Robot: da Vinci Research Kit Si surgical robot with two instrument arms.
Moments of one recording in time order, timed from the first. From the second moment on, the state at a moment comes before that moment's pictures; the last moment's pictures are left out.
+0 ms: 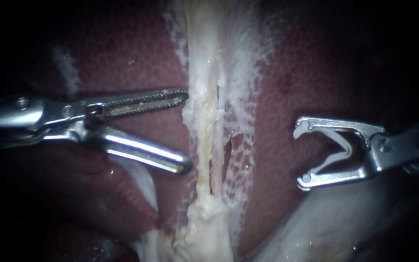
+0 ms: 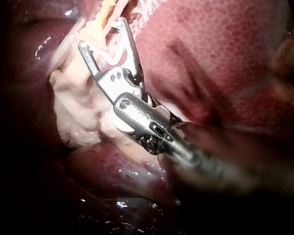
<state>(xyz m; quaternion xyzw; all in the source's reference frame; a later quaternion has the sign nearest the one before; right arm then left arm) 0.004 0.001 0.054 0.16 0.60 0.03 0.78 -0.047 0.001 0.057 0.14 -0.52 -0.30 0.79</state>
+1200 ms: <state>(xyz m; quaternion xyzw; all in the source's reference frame) 0.004 0.001 0.054 0.16 0.60 0.03 0.78 -0.046 0.003 0.059 0.14 -0.47 -0.38 0.78</state>
